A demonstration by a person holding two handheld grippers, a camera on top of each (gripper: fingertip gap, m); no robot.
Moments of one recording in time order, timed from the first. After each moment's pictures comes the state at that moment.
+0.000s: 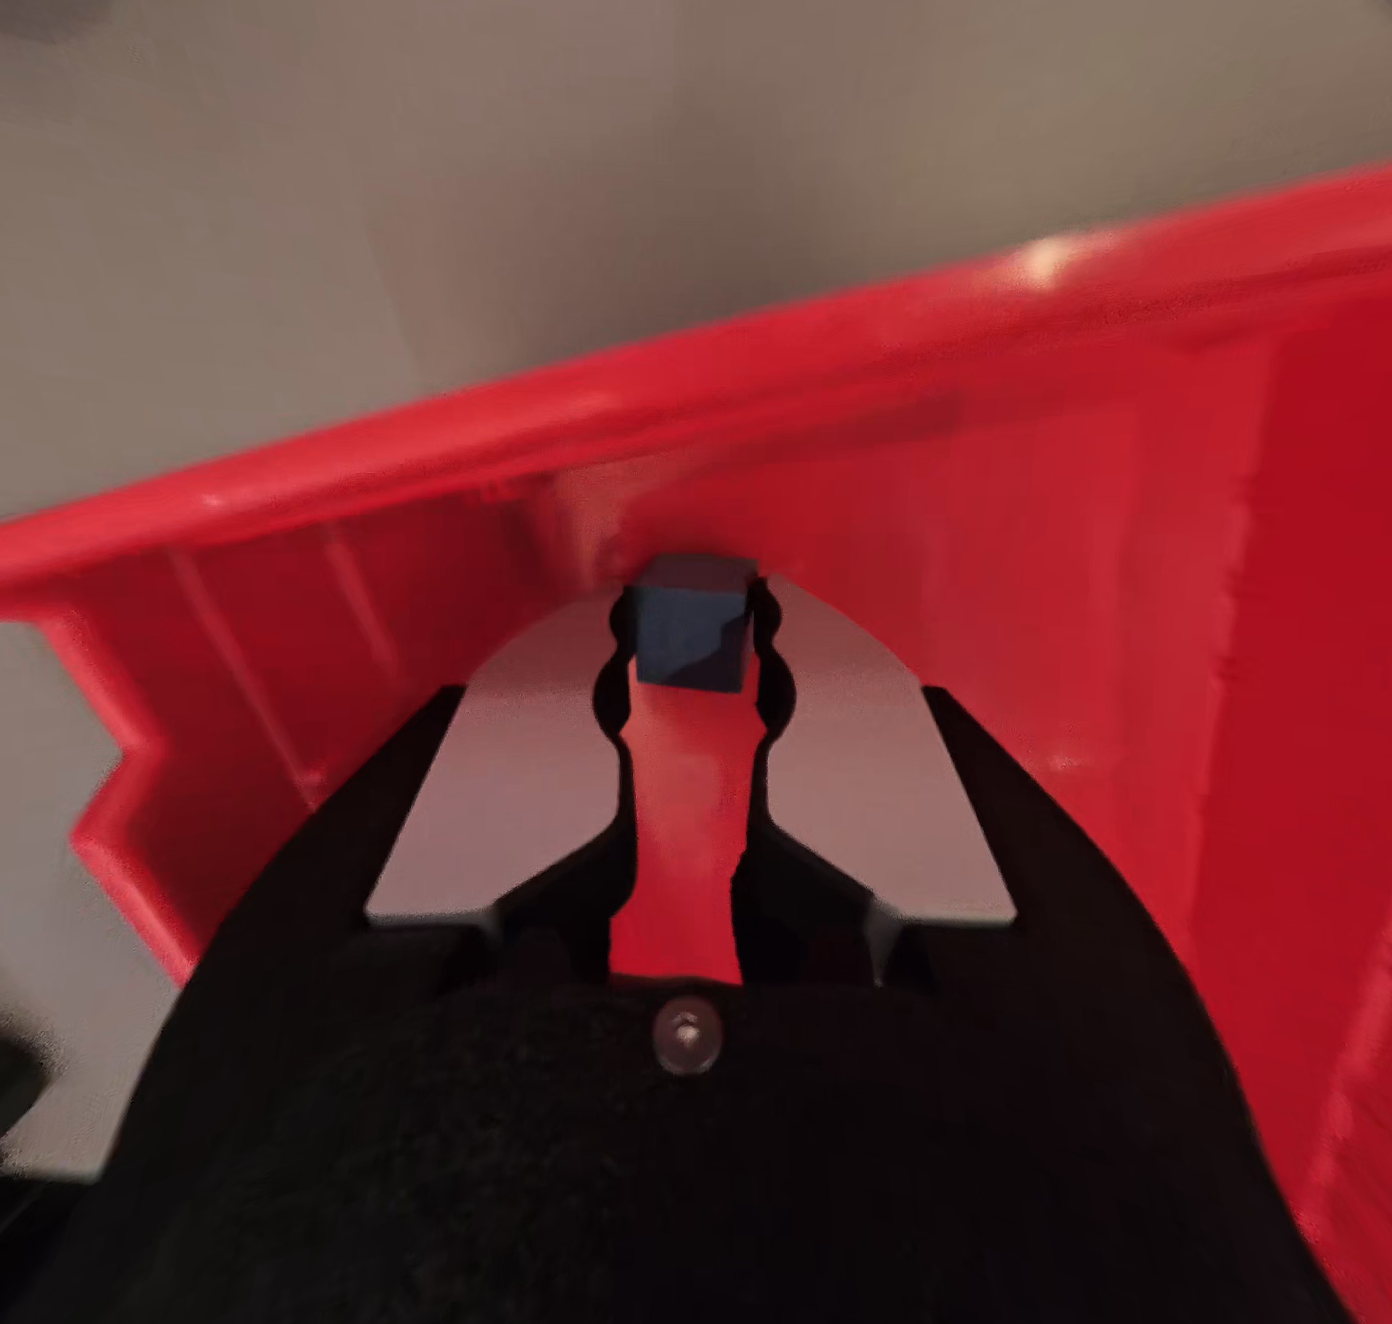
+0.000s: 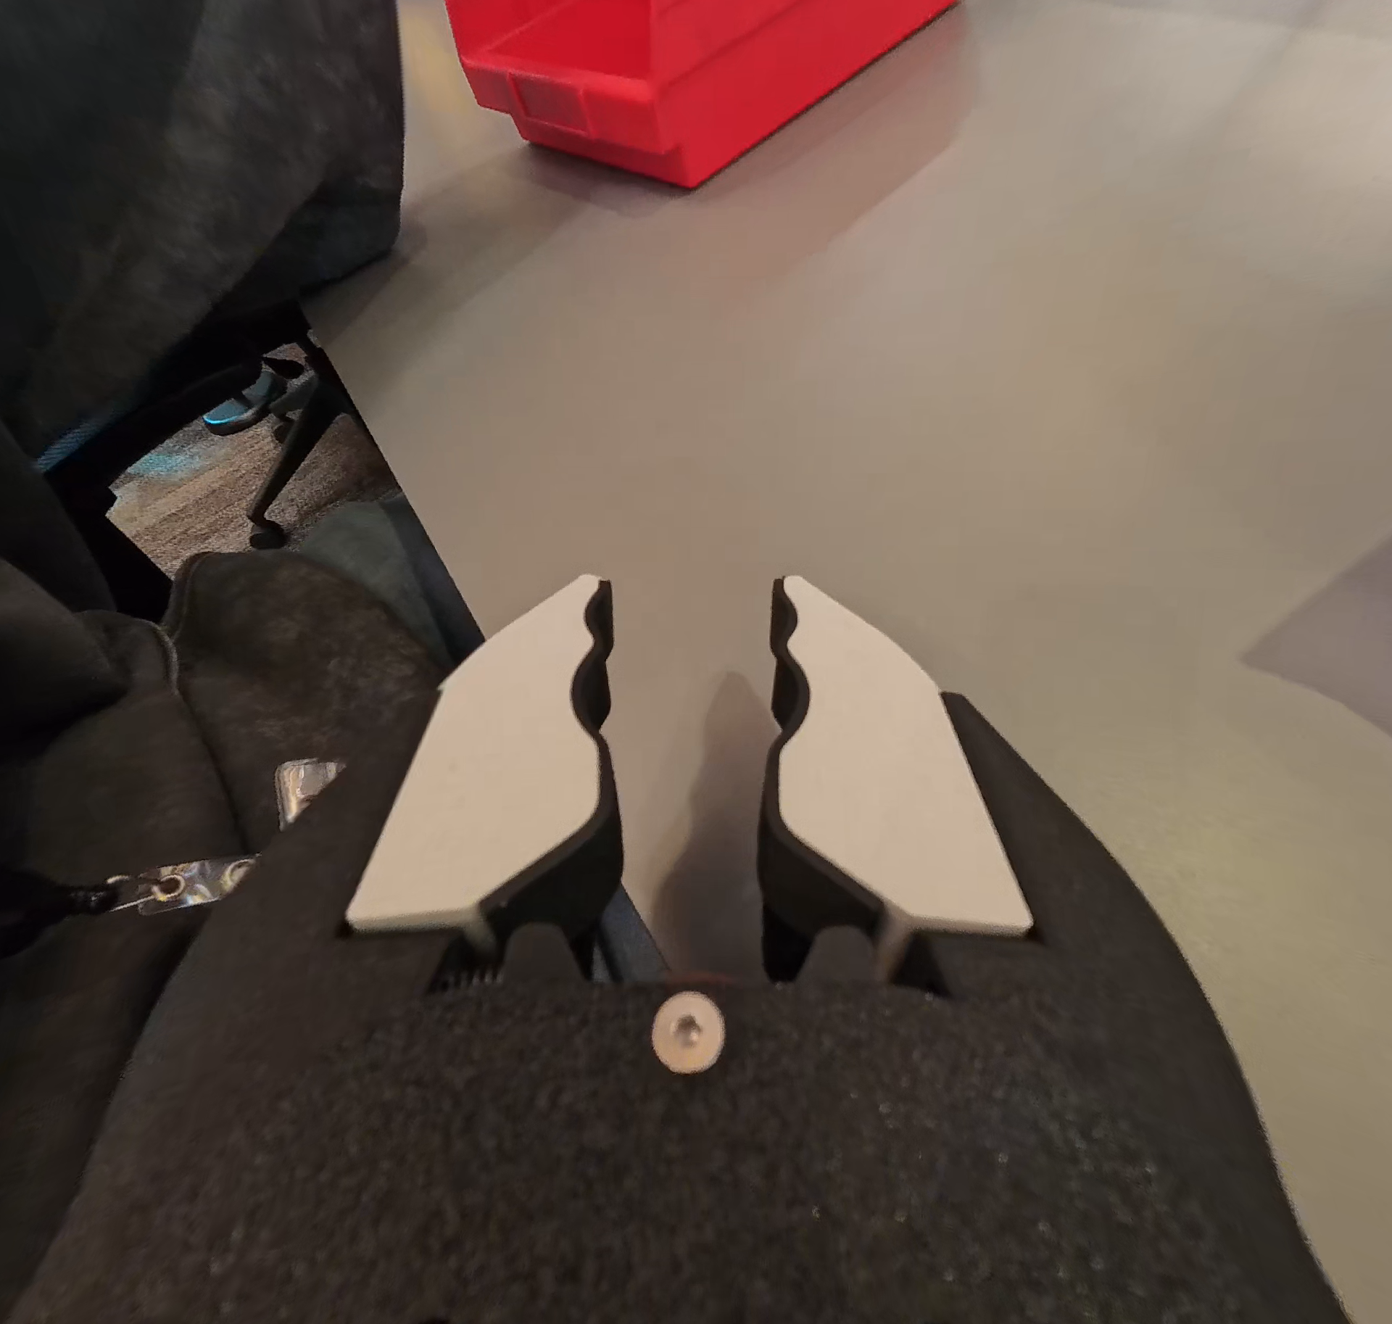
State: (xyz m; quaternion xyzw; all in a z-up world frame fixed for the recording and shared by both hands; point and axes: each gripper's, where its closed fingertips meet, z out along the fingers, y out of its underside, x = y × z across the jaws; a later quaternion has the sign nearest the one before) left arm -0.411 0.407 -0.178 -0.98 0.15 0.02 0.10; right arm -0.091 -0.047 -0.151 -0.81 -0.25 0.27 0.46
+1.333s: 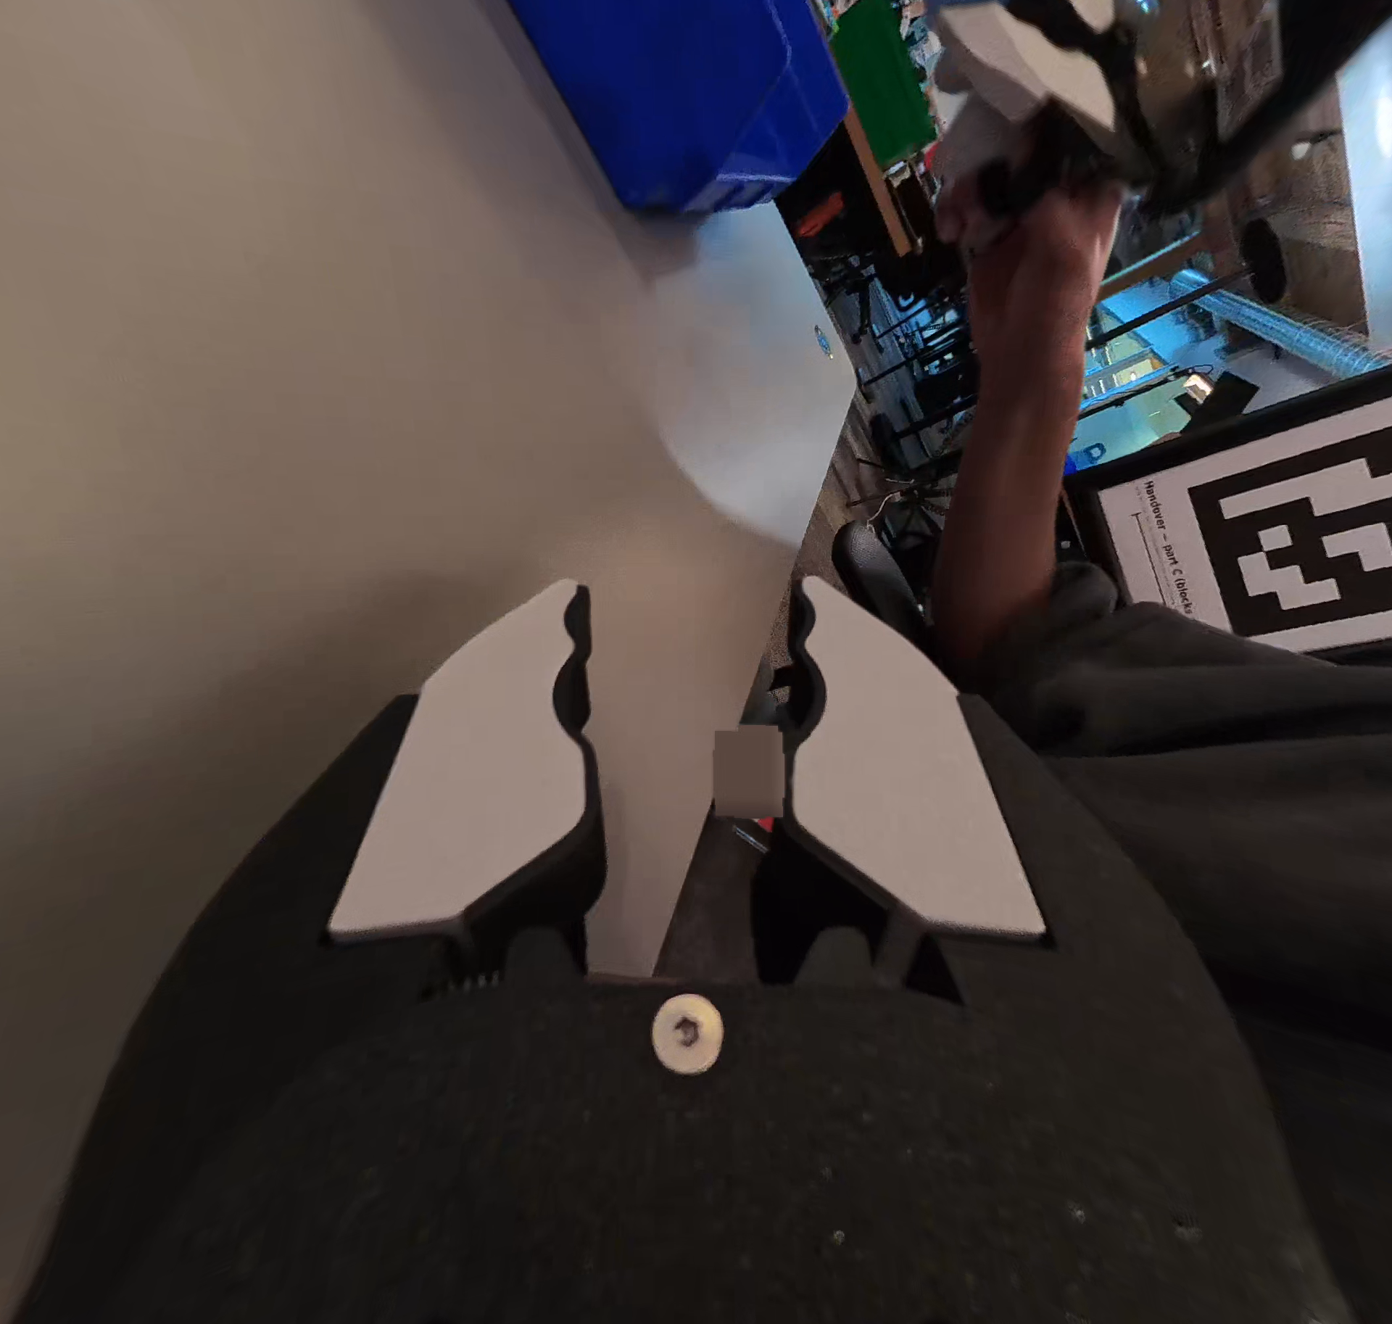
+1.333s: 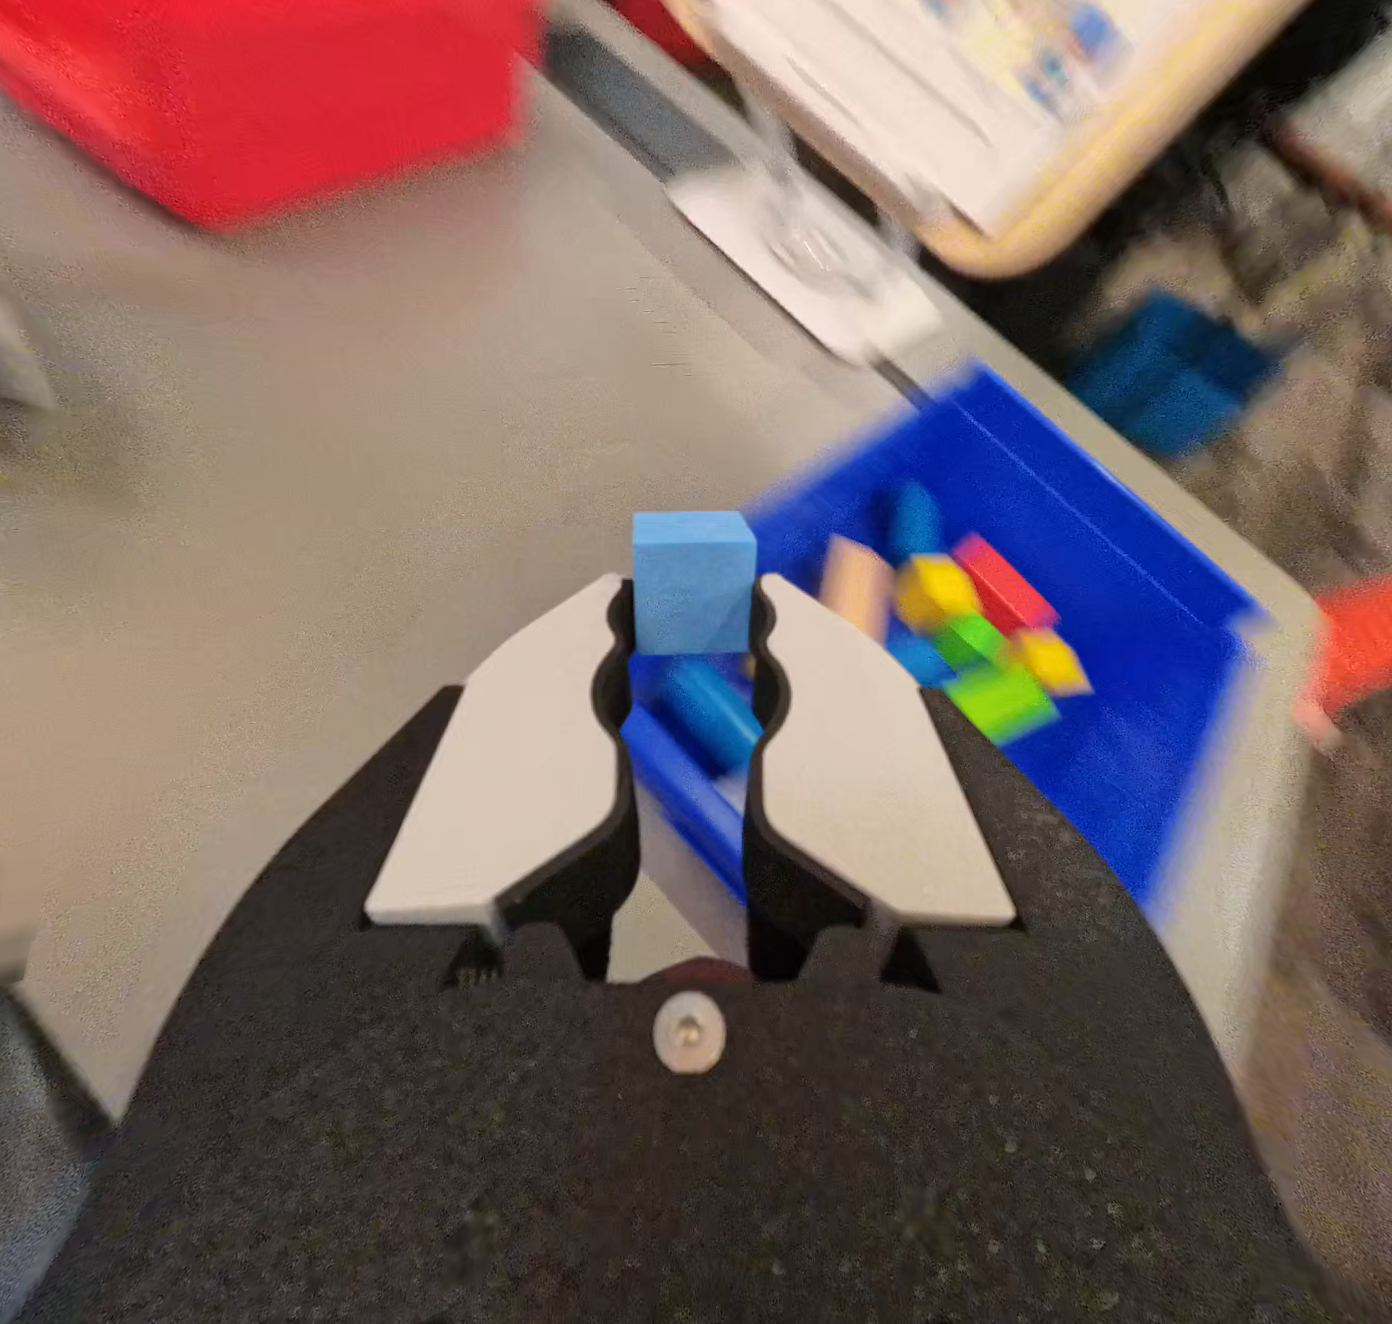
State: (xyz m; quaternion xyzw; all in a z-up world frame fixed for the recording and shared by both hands) left arm -0.193 0.006 -0.134 -0.75 0.29 -0.57 0.14; right arm 0.066 0.055 -0.041 -0.81 -0.29 0.00 0.51
